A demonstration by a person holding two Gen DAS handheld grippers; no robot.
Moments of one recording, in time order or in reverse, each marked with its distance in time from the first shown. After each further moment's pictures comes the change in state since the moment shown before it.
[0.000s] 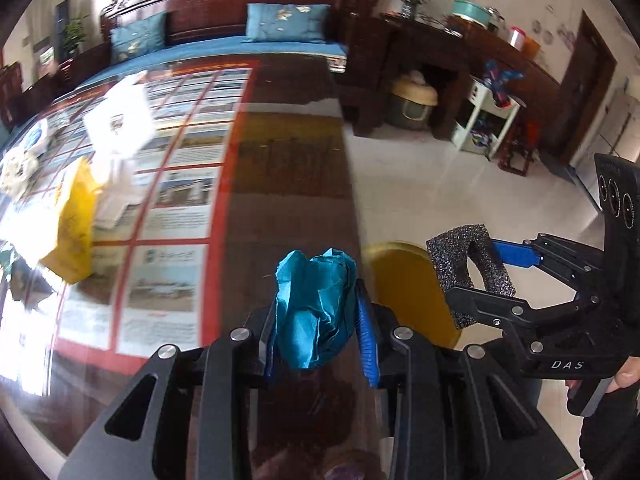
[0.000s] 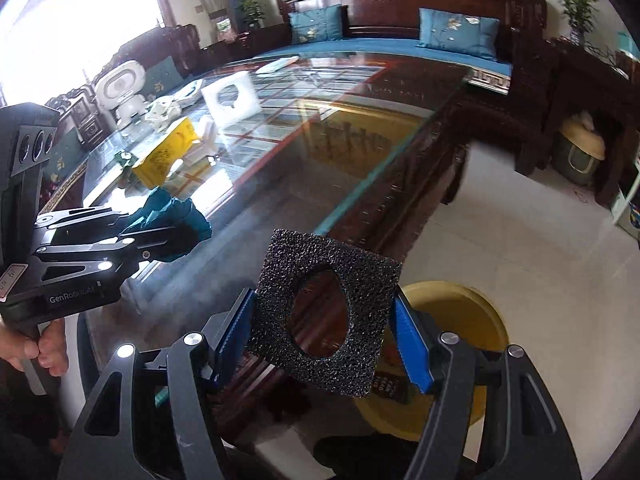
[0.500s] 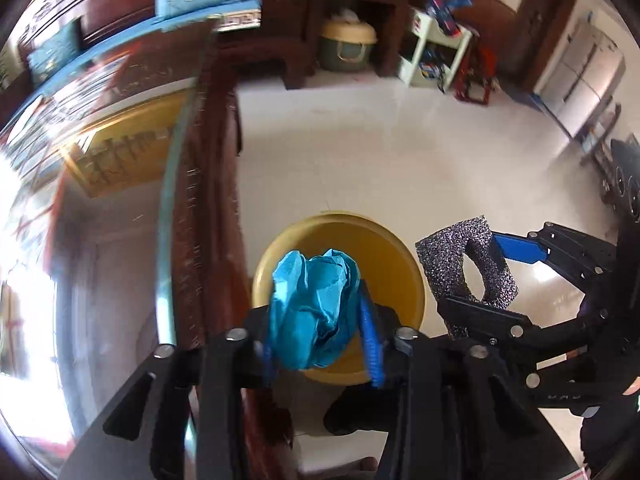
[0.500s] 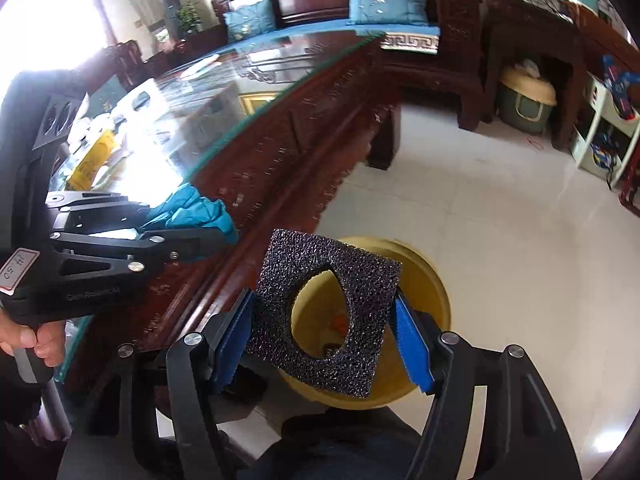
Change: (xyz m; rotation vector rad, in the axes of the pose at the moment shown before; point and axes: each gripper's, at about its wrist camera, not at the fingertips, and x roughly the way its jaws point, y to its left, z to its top) left arm 0.103 -0.117 0.033 0.202 0.187 -0.104; right arm -0.011 -0.106 -0.047 0.155 0.039 -0.097
